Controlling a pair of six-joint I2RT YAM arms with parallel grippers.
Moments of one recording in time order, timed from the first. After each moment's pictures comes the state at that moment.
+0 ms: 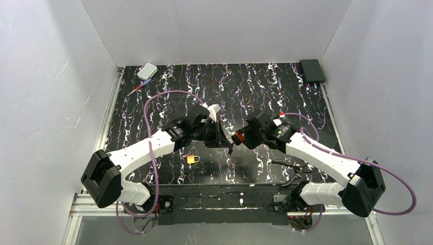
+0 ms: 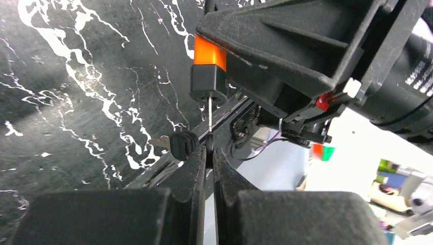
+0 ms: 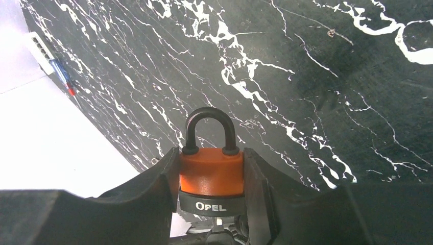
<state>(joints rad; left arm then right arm) -0.81 1.35 0.96 -0.31 0.37 -0.82 0.82 1.22 0.93 -0.66 0.23 1.74</state>
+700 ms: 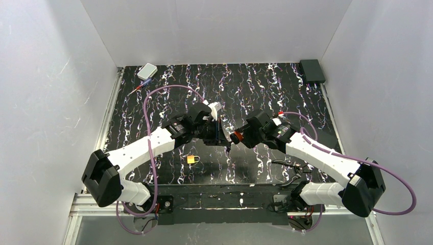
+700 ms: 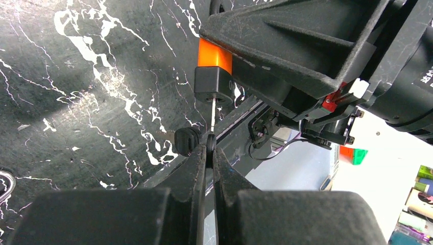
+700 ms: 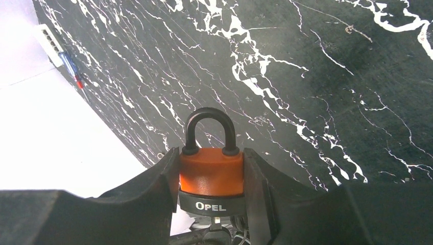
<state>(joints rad) -0.81 1.37 1.03 -0.41 0.30 -0.75 0.82 1.22 0.93 -0.63 0.22 1.72</state>
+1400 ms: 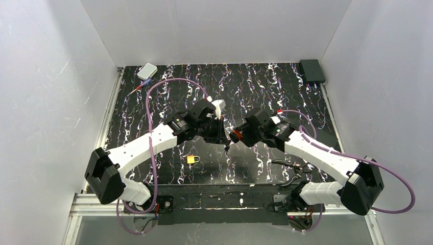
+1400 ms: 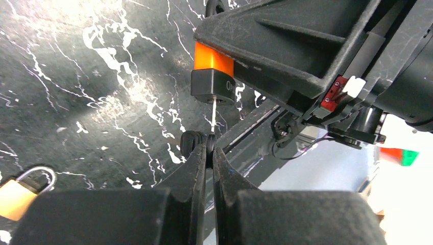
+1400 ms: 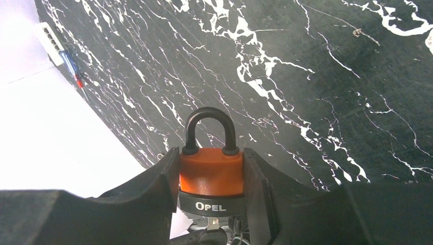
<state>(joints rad) -0.83 1.40 1.12 -0.52 0.24 -0.66 0.82 1.24 0.95 -0.64 0.24 1.71</state>
